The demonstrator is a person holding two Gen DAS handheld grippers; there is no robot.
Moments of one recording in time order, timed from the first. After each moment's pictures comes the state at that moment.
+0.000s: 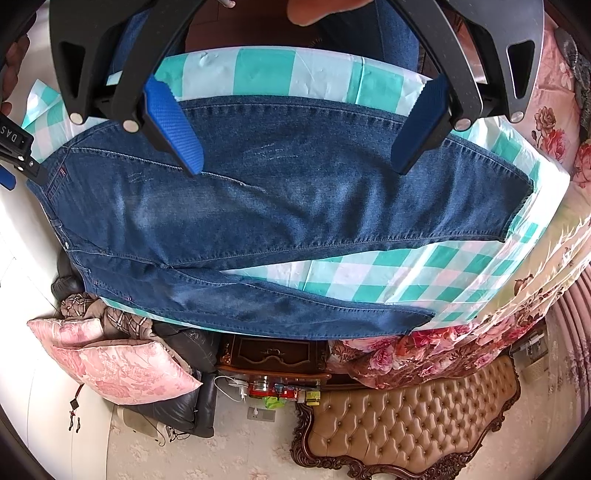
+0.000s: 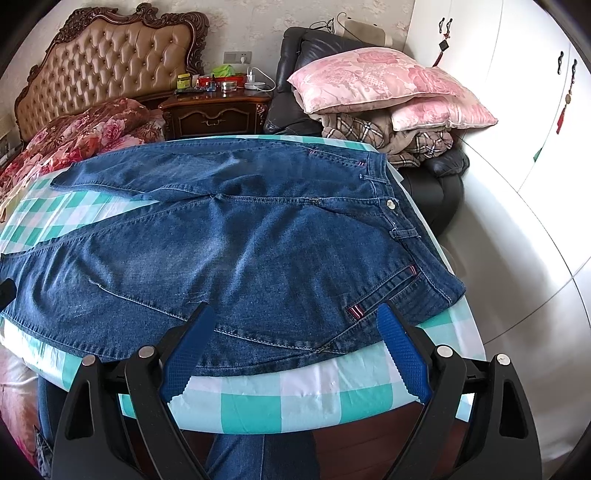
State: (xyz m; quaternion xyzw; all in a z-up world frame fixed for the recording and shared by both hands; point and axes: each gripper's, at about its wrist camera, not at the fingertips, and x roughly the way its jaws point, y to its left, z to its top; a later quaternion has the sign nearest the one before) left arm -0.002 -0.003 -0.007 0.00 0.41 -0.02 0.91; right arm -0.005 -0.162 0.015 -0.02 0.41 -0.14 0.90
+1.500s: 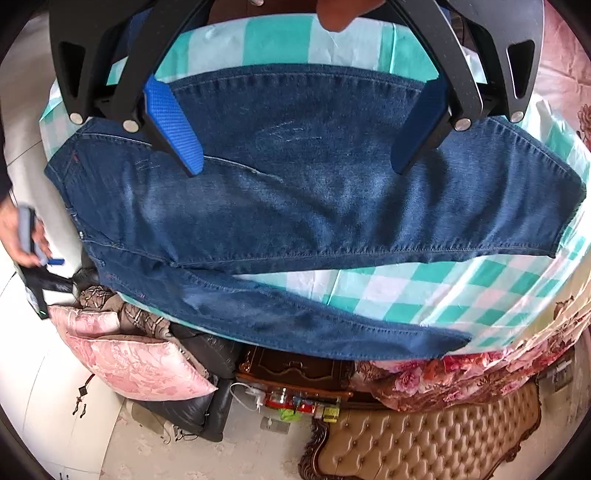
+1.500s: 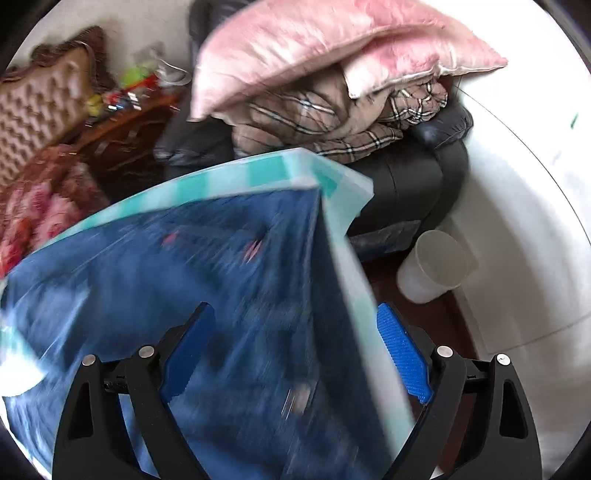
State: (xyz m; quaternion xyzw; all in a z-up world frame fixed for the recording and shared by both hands) left arm 0.042 0.008 -0.051 -0.06 0.43 -0.08 0.90; right arm 0.271 -0.419 -0.004 0.09 0.48 -0.19 0.85
